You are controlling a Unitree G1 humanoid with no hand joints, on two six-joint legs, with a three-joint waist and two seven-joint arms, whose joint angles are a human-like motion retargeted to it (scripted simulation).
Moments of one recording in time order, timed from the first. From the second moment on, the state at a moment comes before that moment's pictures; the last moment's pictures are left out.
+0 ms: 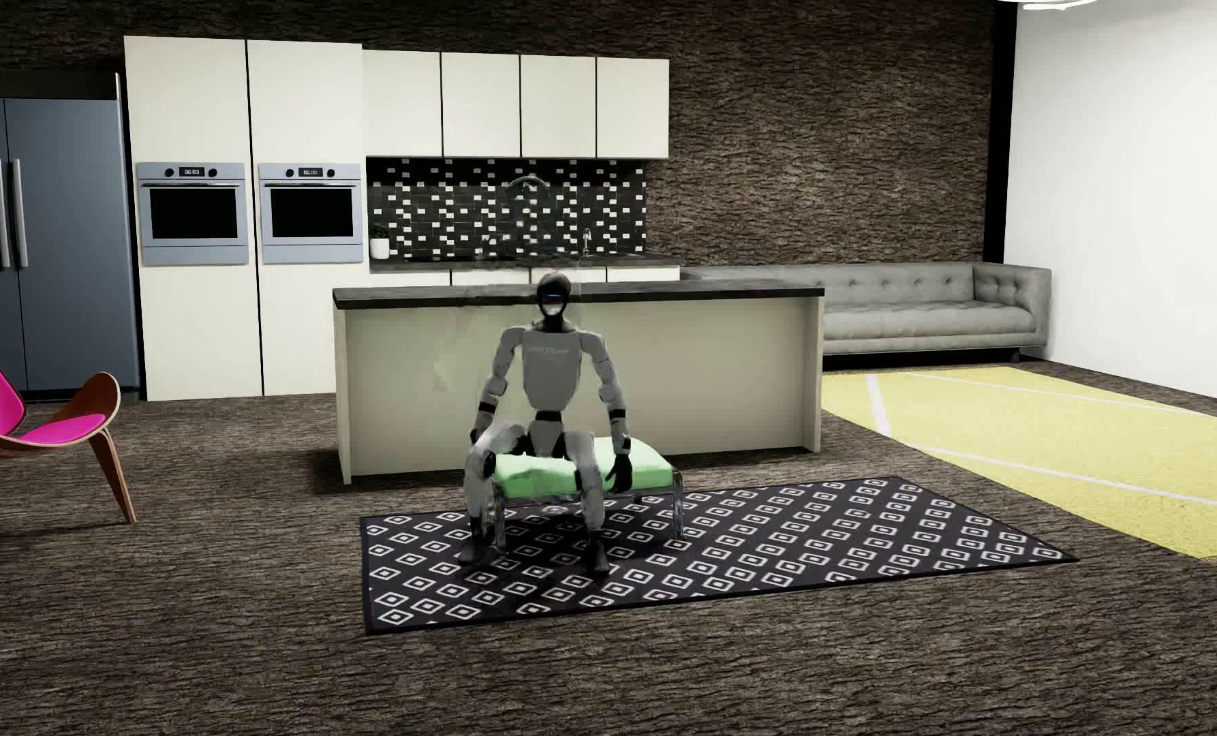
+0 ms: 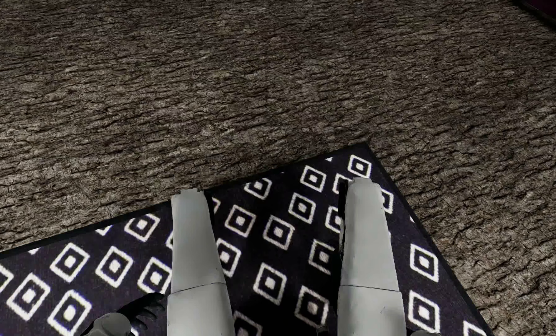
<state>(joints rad) -1.02 -1.10 0.00 0.23 -0.13 -0.01 -0.20 0.12 0.62 1.98 1.96 -0.19 -0.19 -0.37 -0.23 0.48 -0.29 -0.14 0.16 -0.34 0.33 1.12 1.23 0.17 -0.32 0.00 -0.08 -0.14 0.23</state>
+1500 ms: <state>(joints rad) -1.39 -1.44 0.01 0.14 -0.15 0.02 -0.23 0.15 0.87 1.85 1.87 -1.10 -1.03 -0.41 -0.36 0.96 -0.97 -0.17 0.21 -1.24 0.95 0.02 -0.08 0.24 0.01 -0.31 -0.38 0.45 -0.25</state>
